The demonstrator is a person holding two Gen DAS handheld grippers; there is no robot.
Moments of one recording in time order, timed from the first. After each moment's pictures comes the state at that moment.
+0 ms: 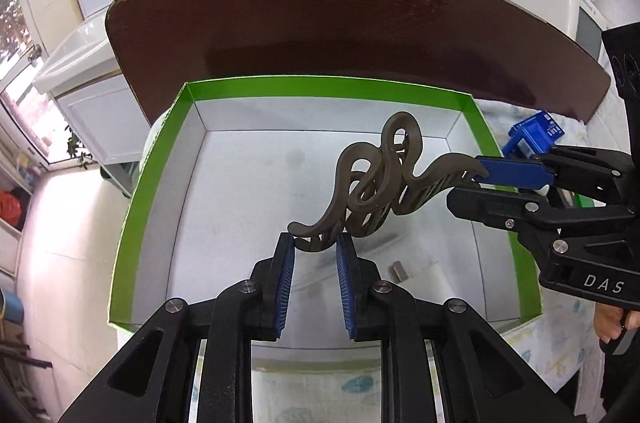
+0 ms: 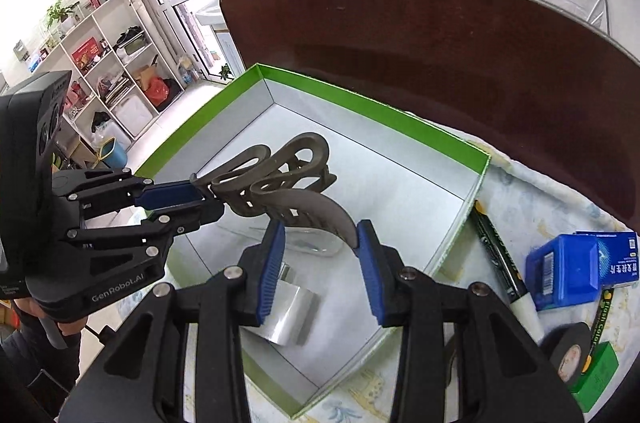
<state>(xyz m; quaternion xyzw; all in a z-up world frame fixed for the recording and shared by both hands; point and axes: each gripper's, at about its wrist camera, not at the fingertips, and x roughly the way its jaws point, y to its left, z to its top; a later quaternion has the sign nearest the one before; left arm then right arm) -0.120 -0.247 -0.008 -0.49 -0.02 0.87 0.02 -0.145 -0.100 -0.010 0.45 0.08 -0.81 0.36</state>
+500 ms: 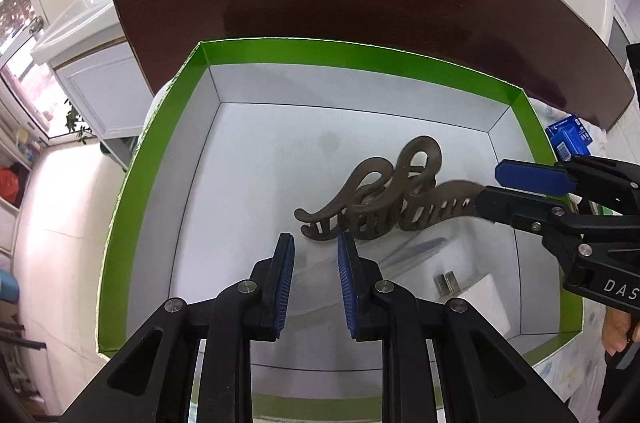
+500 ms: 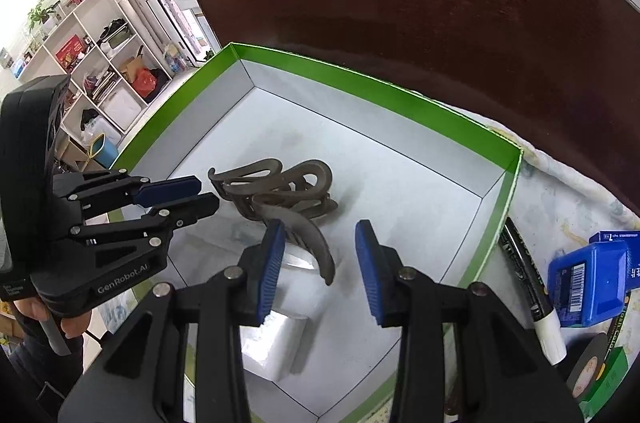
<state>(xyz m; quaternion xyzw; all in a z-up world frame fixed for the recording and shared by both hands) -0.132 -0.269 -0.033 -0.52 -0.04 0.85 0.01 -0.154 -0.101 -0.022 0.48 0.07 -0.81 0.34</state>
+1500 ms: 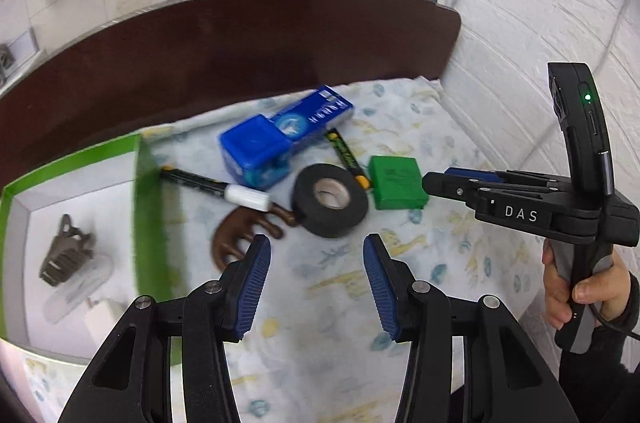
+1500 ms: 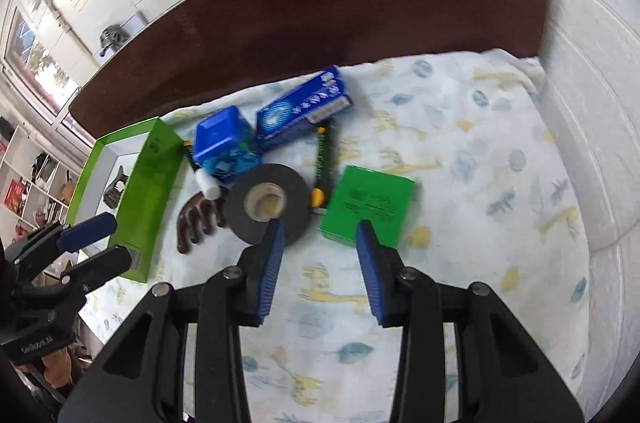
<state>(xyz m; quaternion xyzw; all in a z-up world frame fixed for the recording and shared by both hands) -0.102 0.011 0.032 -0.48 0.02 0.85 0.21 -0.105 0.222 -0.007 0.49 -0.10 -0.86 0.12</state>
